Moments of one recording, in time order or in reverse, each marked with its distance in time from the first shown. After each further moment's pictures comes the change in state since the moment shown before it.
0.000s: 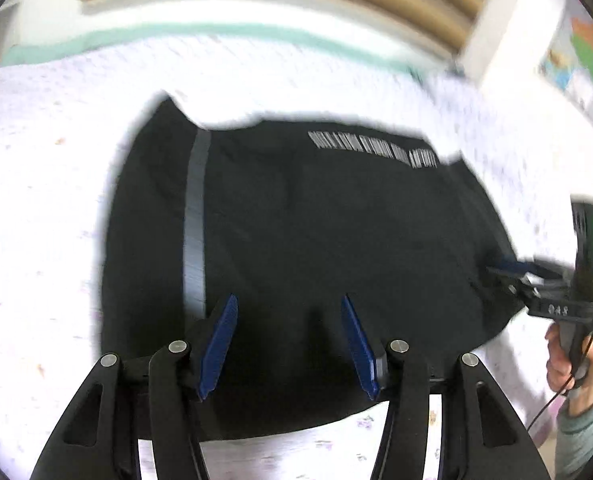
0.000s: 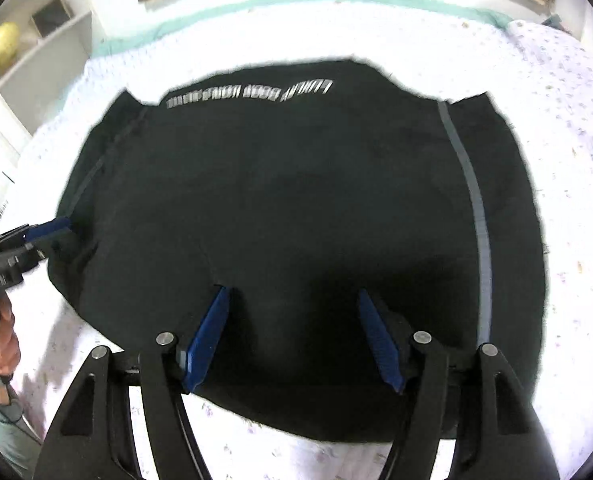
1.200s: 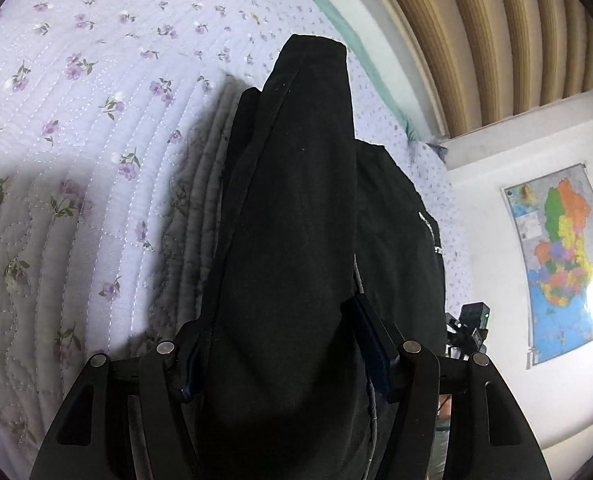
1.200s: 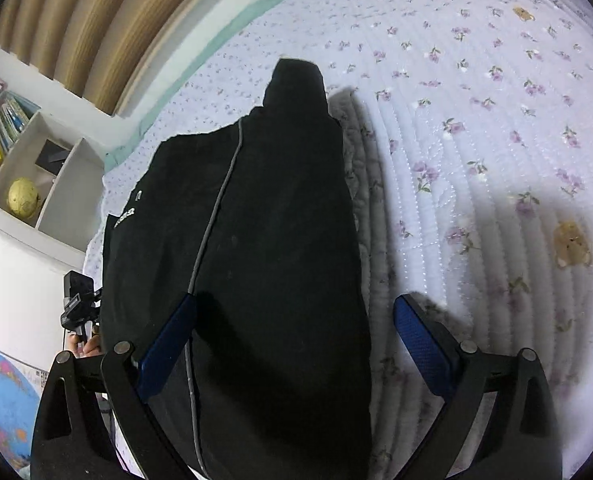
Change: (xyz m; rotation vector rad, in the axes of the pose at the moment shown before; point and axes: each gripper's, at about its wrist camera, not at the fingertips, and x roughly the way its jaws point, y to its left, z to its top) left arm 0.109 0.153 0.019 -0.415 0.141 -0.501; right arm 0.037 -0.213 0.014 0.379 -0.045 0.369
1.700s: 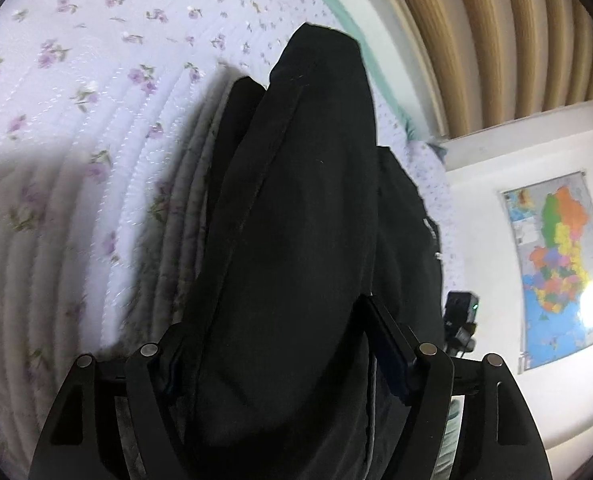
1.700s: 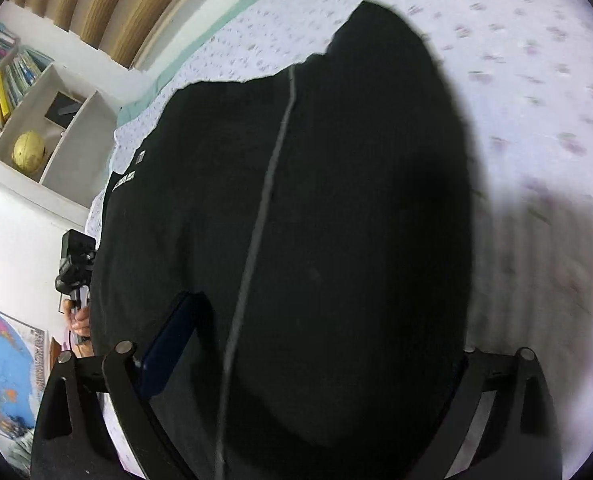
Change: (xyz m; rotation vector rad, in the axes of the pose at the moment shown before) left arm 0.015 0.000 0.009 -0.028 0.028 -0.006; right arm 0.072 0.029 0.025 -0.119 0.148 0.032
